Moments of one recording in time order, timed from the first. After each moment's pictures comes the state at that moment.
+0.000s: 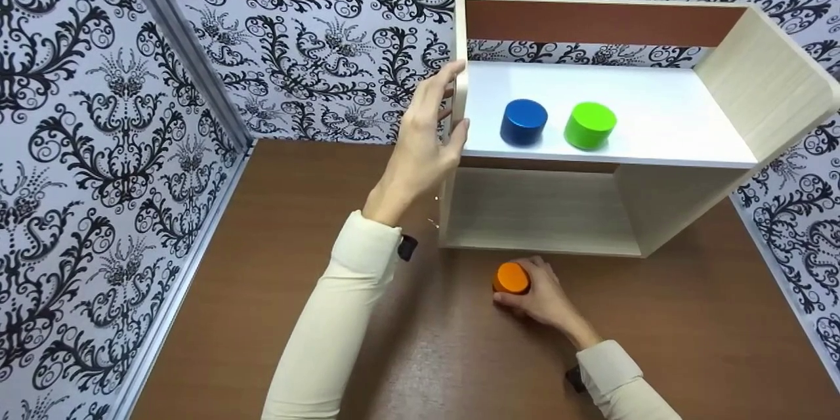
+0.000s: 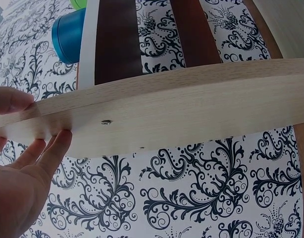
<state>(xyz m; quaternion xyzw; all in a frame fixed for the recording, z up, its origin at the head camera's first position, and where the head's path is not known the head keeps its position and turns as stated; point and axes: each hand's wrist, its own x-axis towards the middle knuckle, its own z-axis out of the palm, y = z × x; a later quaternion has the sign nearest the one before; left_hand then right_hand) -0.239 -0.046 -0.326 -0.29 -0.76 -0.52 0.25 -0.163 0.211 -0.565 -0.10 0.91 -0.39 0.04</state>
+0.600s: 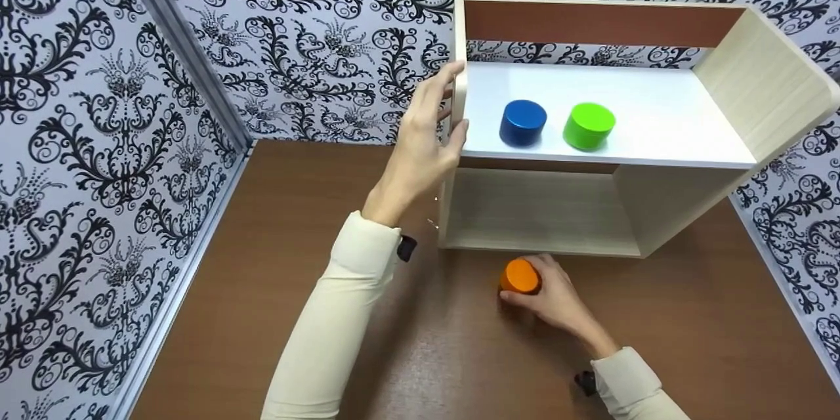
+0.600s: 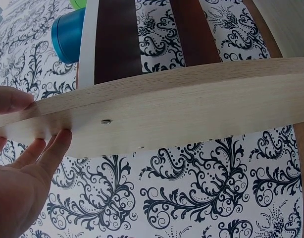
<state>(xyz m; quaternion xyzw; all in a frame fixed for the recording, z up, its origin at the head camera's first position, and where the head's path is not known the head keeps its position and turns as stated) -0.239 -0.046 -0.326 -0.29 -0.76 -0.51 0.26 -0.154 0.218 -0.539 -0.12 0.91 -0.39 0.03</state>
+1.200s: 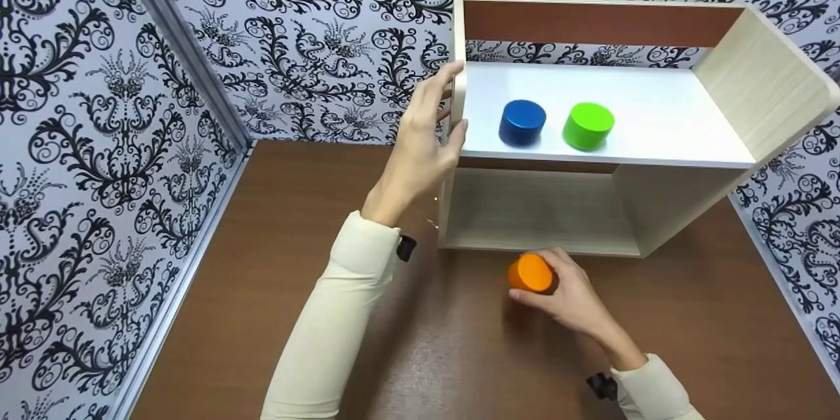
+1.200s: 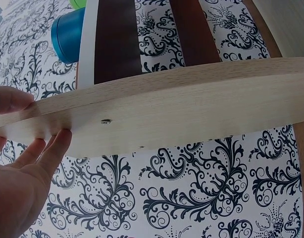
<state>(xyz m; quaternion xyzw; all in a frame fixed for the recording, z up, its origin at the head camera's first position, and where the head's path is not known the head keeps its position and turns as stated) -0.238 -0.047 -0.326 -0.29 -0.77 -0.51 0.26 -0.140 0.222 -0.496 -0.14 0.90 -0.42 -0.04</state>
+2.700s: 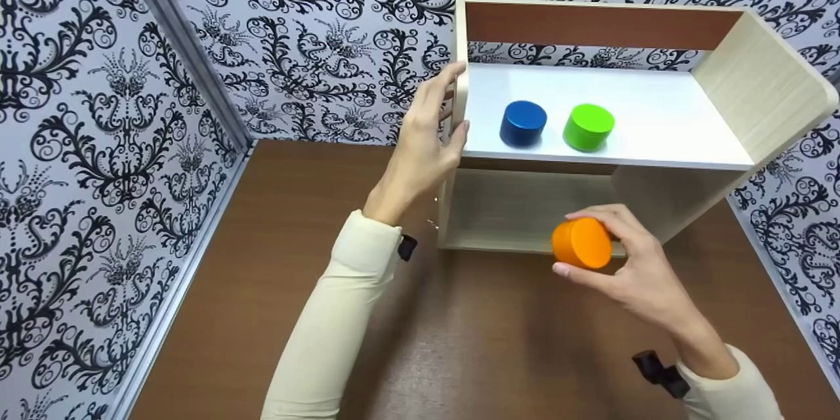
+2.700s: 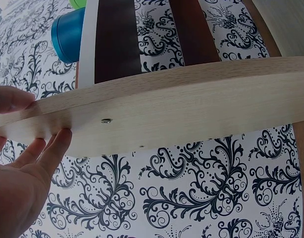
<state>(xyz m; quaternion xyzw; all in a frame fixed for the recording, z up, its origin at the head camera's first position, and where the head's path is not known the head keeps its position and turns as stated) -0.237 -0.047 -0.324 -0.28 -0.77 -0.52 0.24 -0.116 0.238 -0.366 -0.18 0.87 -0.44 -0.10</state>
